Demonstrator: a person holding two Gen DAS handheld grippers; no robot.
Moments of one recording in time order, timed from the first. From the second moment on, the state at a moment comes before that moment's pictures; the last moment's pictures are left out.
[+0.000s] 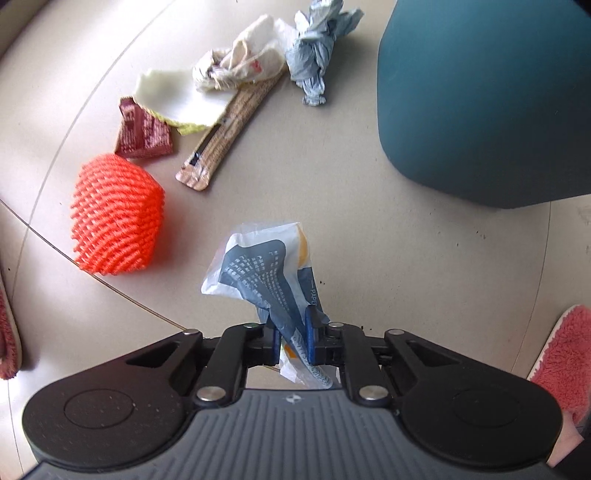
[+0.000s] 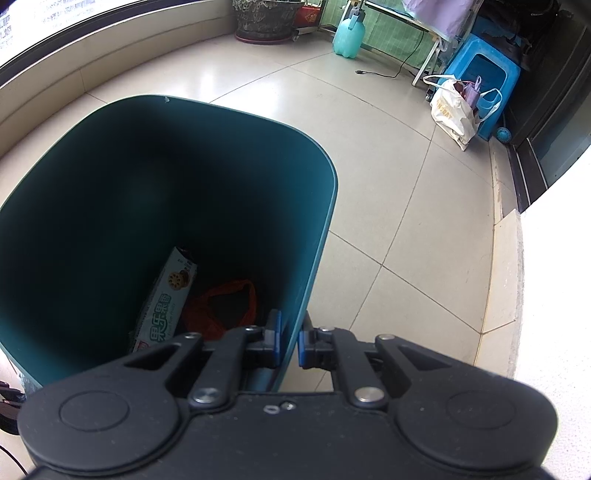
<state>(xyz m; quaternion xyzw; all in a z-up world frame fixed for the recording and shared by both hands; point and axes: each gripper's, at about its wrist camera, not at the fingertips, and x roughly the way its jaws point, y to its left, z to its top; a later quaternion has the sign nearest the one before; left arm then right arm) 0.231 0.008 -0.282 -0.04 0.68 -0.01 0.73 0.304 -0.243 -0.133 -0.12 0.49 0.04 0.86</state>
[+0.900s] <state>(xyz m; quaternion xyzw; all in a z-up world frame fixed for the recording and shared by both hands) 0.303 -0.043 0.032 0.00 0.46 -0.15 0.88 0.302 -0.242 -0.133 -0.12 0.49 0.04 0.86</state>
